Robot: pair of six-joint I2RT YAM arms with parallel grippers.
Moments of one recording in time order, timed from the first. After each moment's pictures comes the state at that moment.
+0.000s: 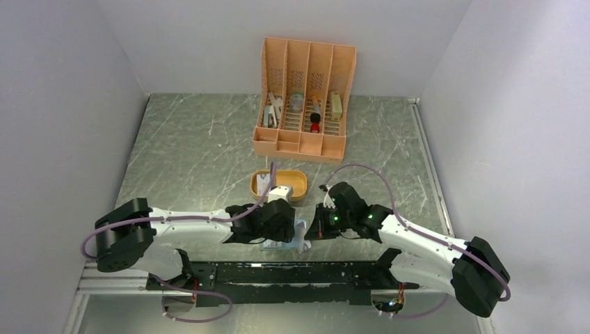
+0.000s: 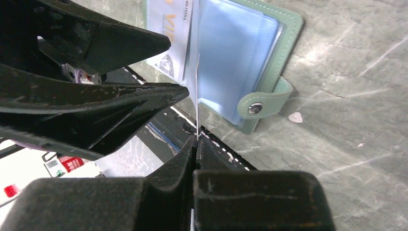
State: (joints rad) left arm -1.21 1.43 0.71 -0.19 -0.25 -0.86; right arm 0.79 1.02 0.45 -0.29 -0.38 0.78
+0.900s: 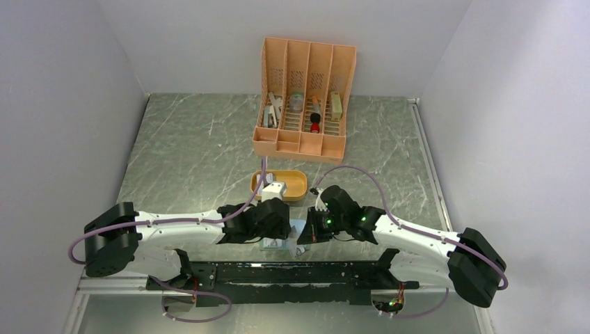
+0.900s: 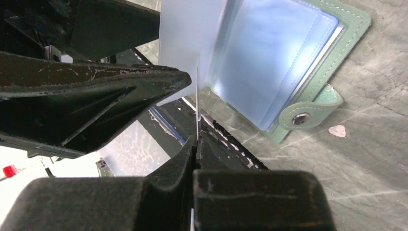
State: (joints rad) left arm -1.21 1.33 0.71 -0.24 -0.31 -0.91; right arm 0.88 1.08 0.45 -0.18 -0.40 0.81
